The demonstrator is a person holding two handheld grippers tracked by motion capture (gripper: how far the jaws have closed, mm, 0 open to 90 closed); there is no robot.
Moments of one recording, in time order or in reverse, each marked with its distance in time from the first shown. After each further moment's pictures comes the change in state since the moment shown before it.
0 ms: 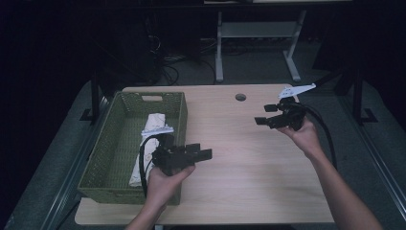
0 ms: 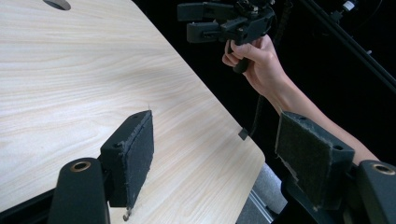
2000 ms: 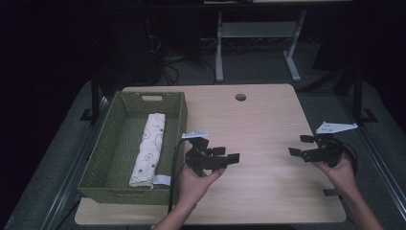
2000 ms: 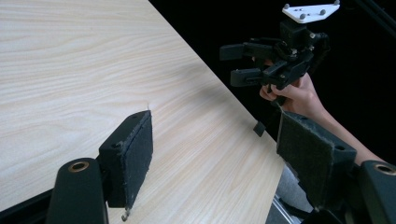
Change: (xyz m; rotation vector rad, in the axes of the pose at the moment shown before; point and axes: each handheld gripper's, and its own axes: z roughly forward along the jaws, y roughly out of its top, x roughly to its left) left arm -0.004 -0.017 0.082 0.058 0.030 0.037; right arm -0.007 -0.127 -0.065 0.016 -0.106 0.123
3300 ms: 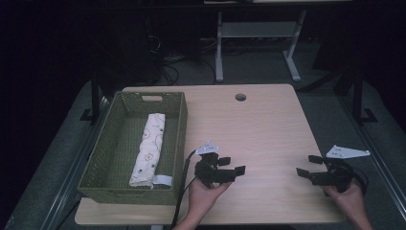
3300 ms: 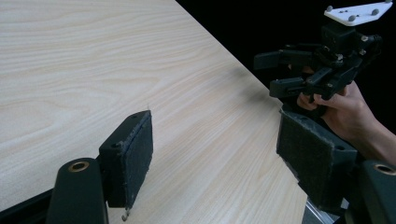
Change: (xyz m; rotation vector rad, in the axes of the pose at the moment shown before) left arm 0.004 -0.039 0.030 0.008 0.056 0.069; right arm 0.021 -0.062 -0.021 -0.018 -0.031 0.037
